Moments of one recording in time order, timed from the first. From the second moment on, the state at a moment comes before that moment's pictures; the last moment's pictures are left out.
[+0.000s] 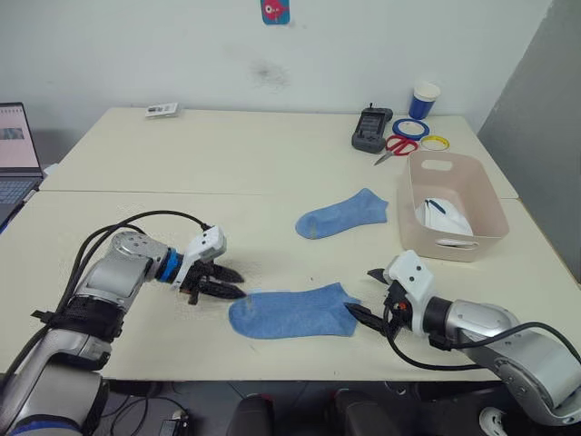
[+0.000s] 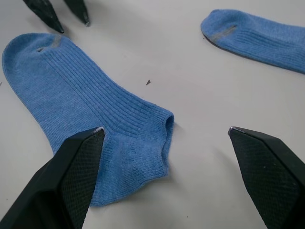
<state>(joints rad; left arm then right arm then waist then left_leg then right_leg) -0.63 0.81 -0.23 0.46 -0.22 0.30 -1.44 -0.09 -0.67 0.16 -0.74 0.49 0.87 0.42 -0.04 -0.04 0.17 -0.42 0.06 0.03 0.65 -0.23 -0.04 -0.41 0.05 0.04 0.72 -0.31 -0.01</state>
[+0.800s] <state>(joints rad) -0.37 0.80 -0.23 0.08 -0.25 0.32 -1.39 -0.14 -0.66 0.32 -0.66 0.35 0.98 0.50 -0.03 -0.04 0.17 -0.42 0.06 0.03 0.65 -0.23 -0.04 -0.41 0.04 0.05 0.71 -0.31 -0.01</state>
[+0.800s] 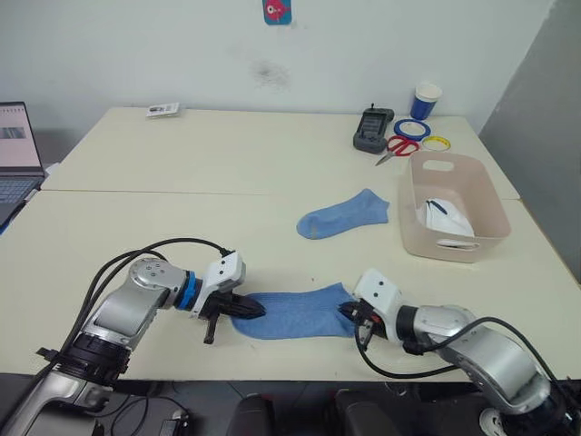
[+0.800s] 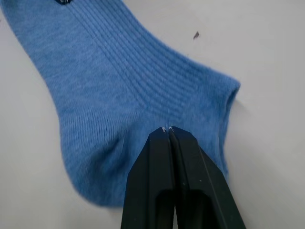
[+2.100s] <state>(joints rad) -1.08 0.29 -0.32 1.13 0.15 -0.18 -1.06 -0.08 -0.61 0.02 -0.87 0.45 0.98 0.37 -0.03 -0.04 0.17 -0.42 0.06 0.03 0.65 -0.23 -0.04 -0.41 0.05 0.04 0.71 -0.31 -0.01</state>
